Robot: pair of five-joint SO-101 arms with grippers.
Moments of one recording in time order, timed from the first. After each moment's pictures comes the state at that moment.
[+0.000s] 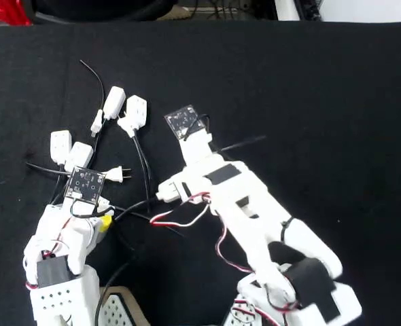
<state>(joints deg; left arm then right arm) -19.2 -104.0 96.1 64.8 -32.0 -28.1 -12.8 50.9 37.4 0.1</state>
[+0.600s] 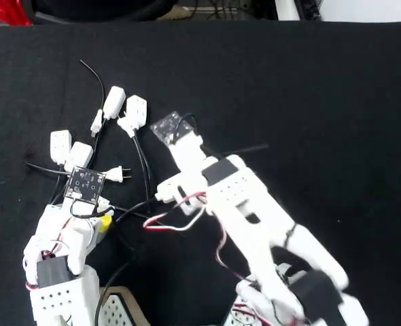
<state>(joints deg) -19.1 -104.0 96.2 64.8 -32.0 -31.6 -21.7 44.4 61.3 5.8</state>
